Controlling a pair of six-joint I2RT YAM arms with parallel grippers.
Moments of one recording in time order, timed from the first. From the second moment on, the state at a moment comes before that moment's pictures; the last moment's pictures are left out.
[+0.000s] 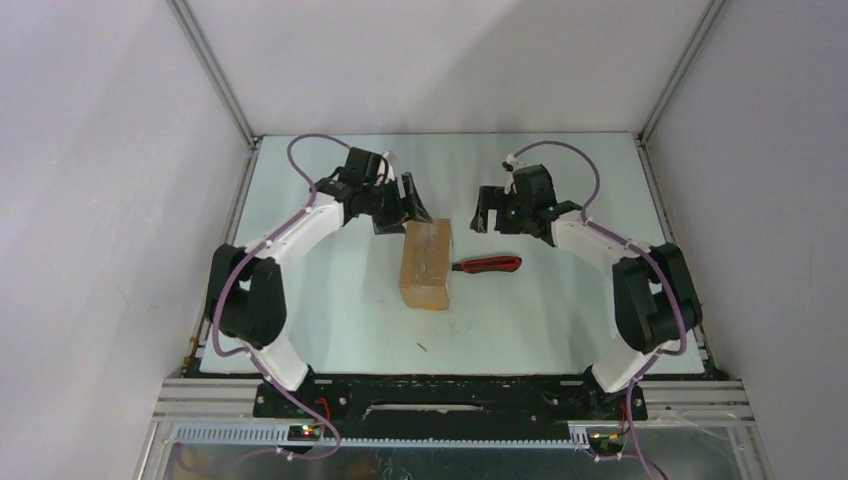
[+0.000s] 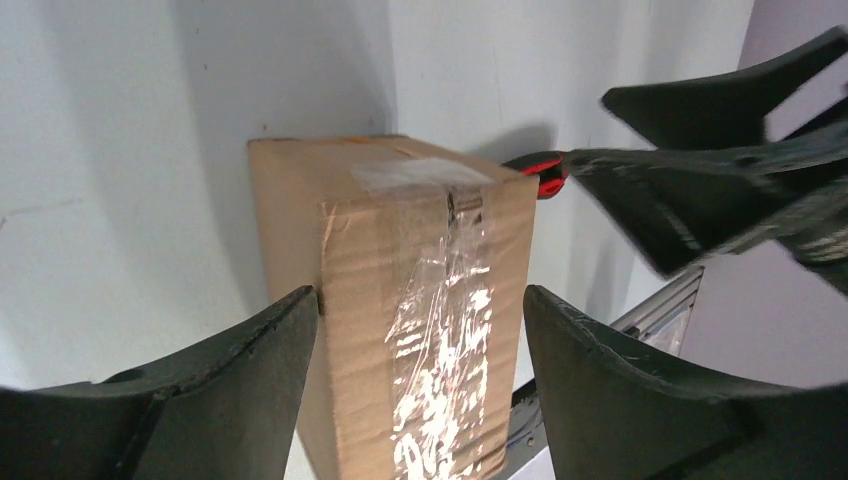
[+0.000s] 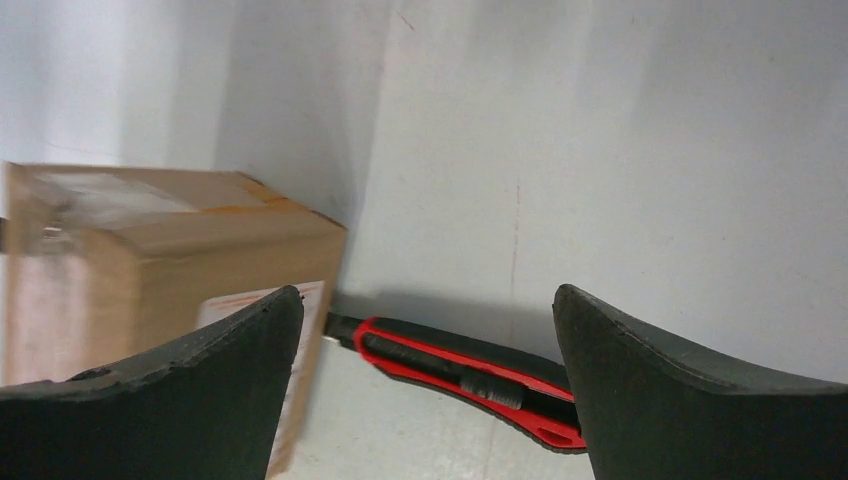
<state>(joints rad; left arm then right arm) -0.40 1.66 1.29 -0.51 0.38 -0.63 0.39 1.65 1.09 -0.18 -0.18 0.41</state>
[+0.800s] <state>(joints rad) -0.39 1.64 1.31 -0.53 0.41 -0.61 0.57 1.57 0.74 -0.02 -0.10 0.42</state>
